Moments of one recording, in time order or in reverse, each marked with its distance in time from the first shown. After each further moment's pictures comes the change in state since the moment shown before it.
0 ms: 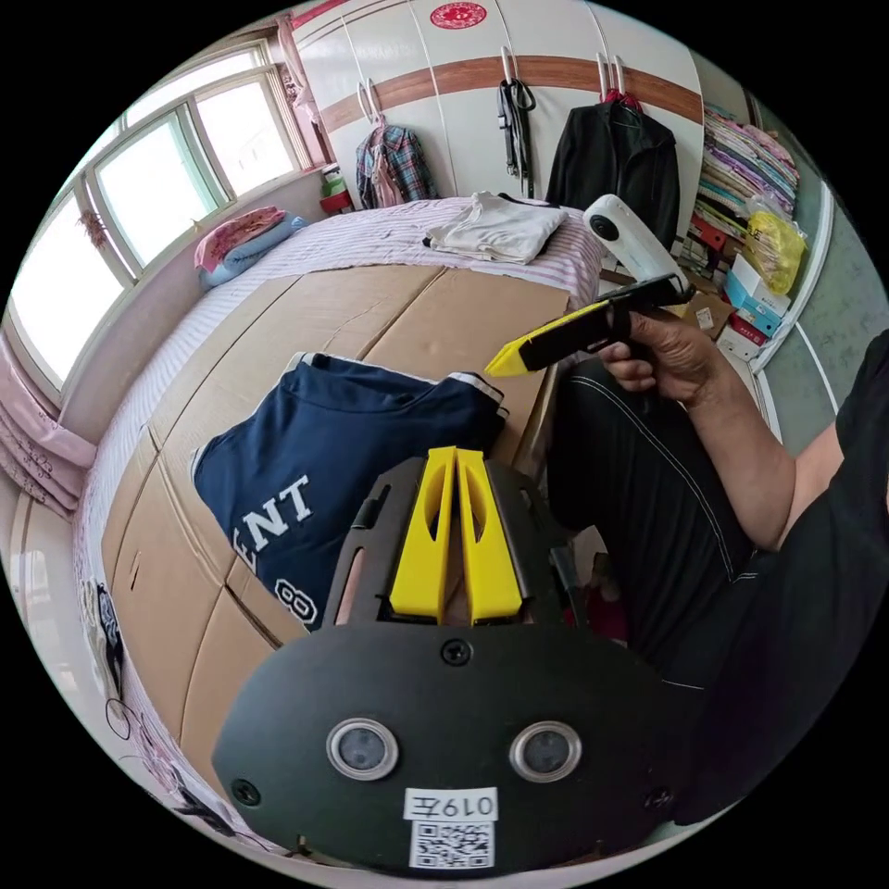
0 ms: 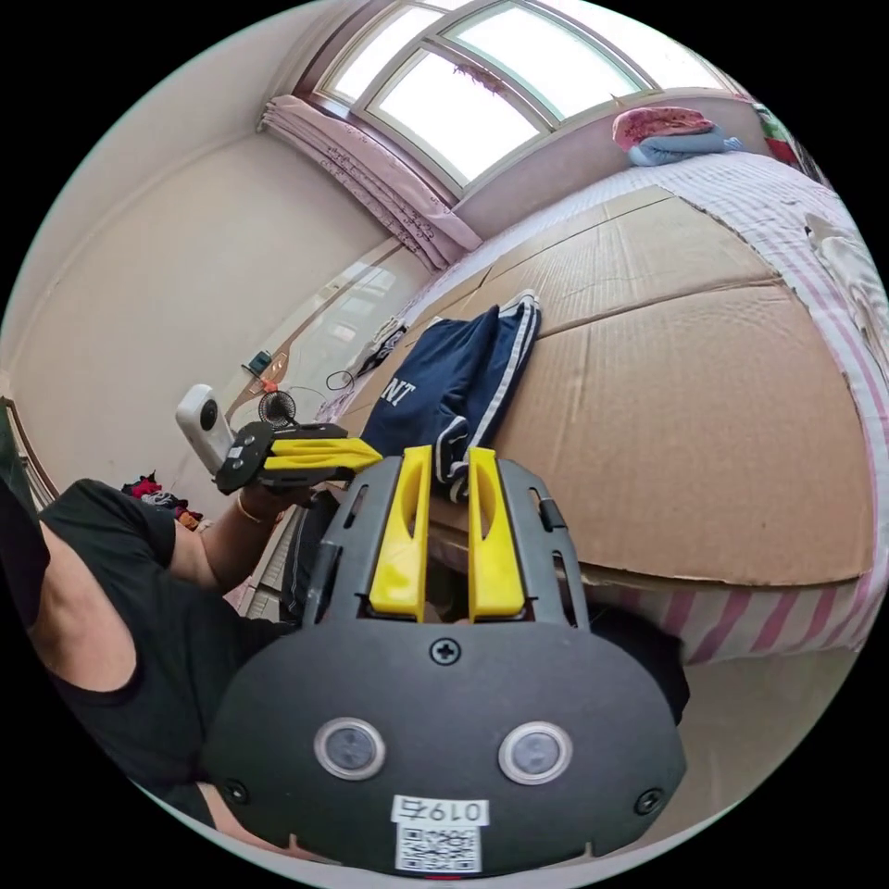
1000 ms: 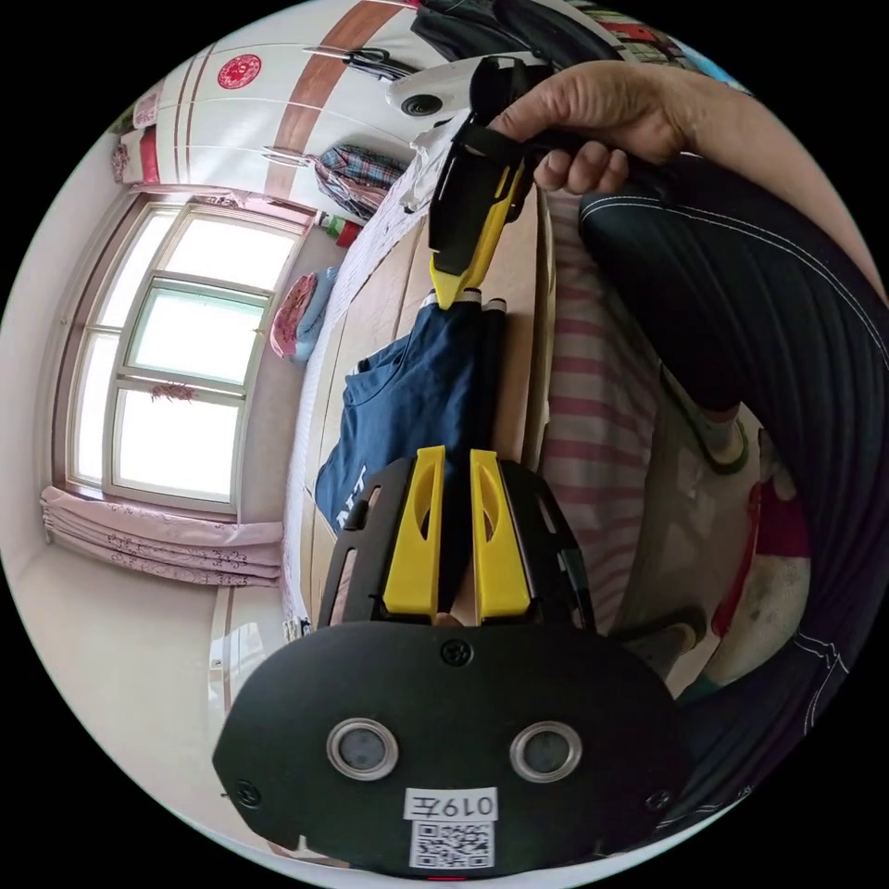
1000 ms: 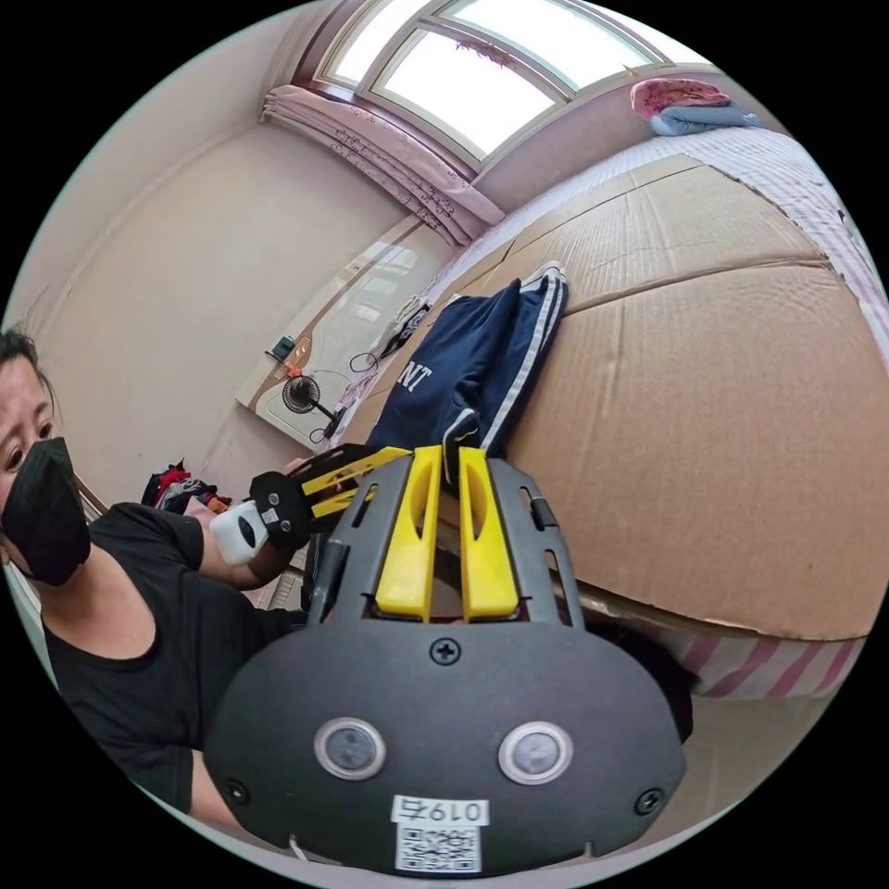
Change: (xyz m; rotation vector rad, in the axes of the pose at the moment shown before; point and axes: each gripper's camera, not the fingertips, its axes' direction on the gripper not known) left arm 0.202 0.053 0.068 -0.136 -0.610 0.422; right arm 0.056 -0.059 -0.037 -0.081 -0.106 0.000
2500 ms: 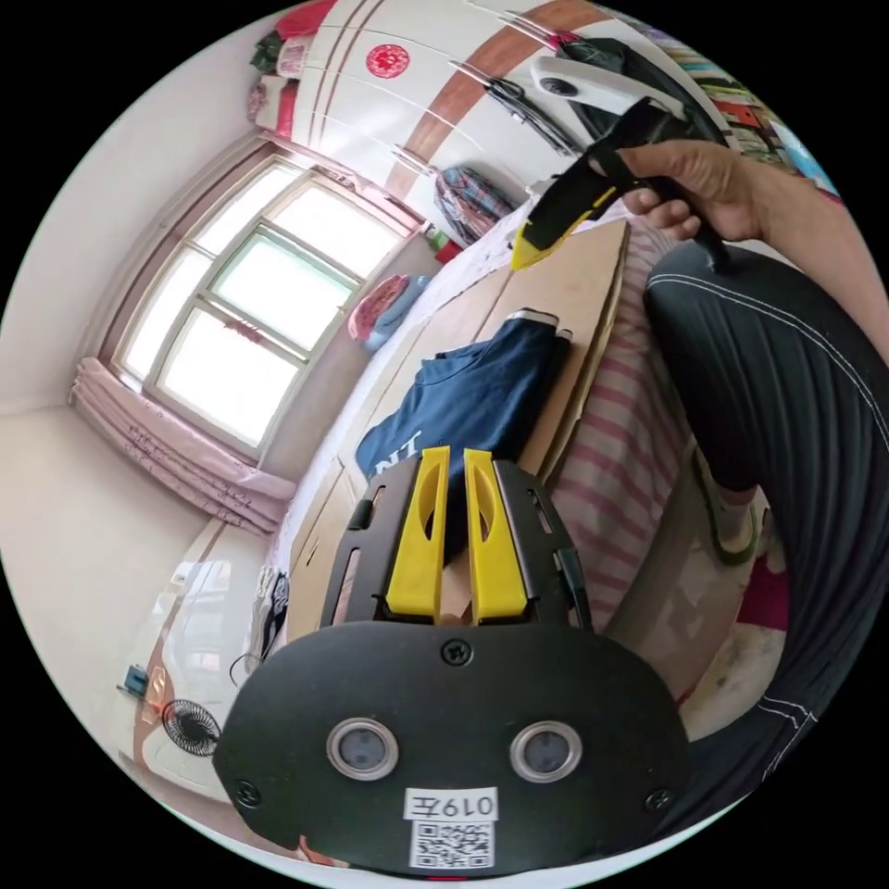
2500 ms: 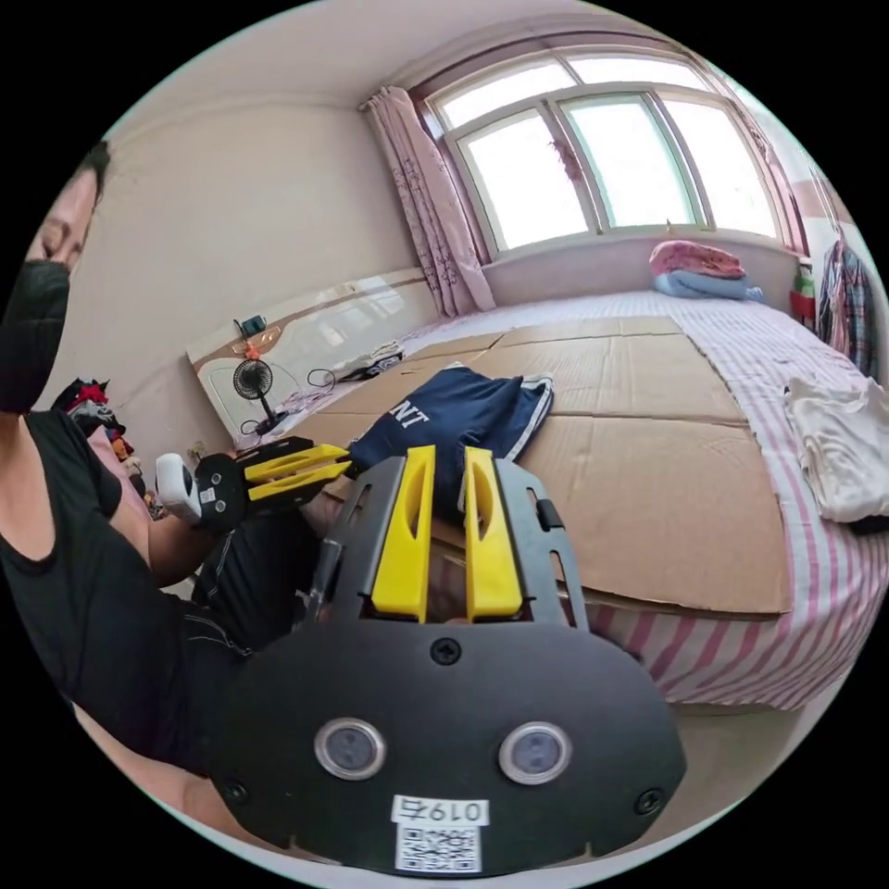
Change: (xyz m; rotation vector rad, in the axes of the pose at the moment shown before) left arm 0.029 0.089 -0.024 0.109 -0.138 -0.348; right arm 0.354 0.157 -0.140 0.227 0.348 -0.328
